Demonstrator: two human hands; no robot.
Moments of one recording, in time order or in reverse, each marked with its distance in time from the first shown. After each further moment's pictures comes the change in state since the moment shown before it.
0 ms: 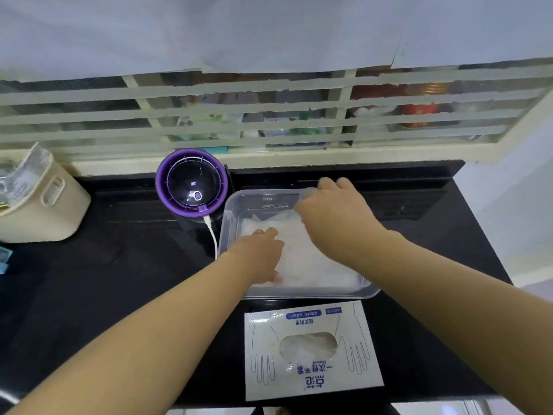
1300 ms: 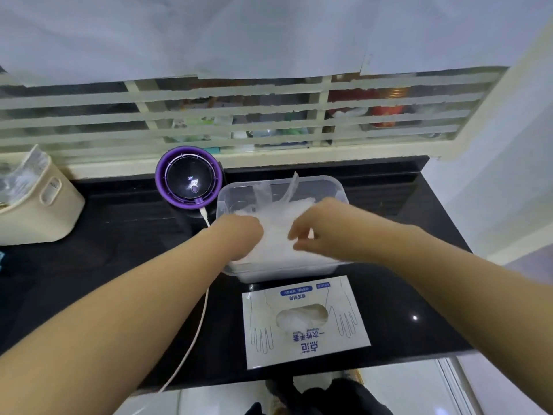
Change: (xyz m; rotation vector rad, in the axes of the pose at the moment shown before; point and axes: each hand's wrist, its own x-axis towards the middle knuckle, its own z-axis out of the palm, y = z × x) left_hand -0.017 -0.021 -0.005 0.307 0.035 0.063; right_hand -0.061 -0.015 -0.021 0.517 -0.195 -0.018
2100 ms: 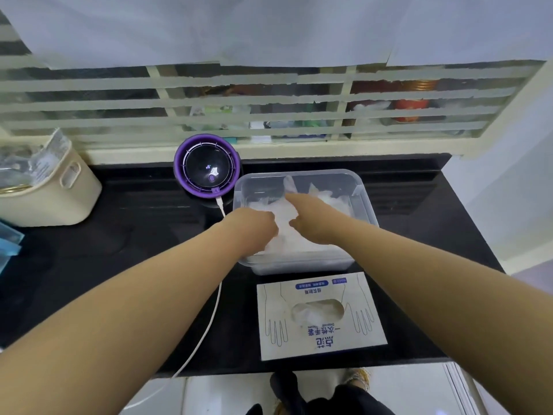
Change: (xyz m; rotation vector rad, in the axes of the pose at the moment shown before) left_hand -0.017 0.004 -0.004 0.069 0.028 0.015; right_hand 0.086 0.011 0.055 0.191 0.085 0.099
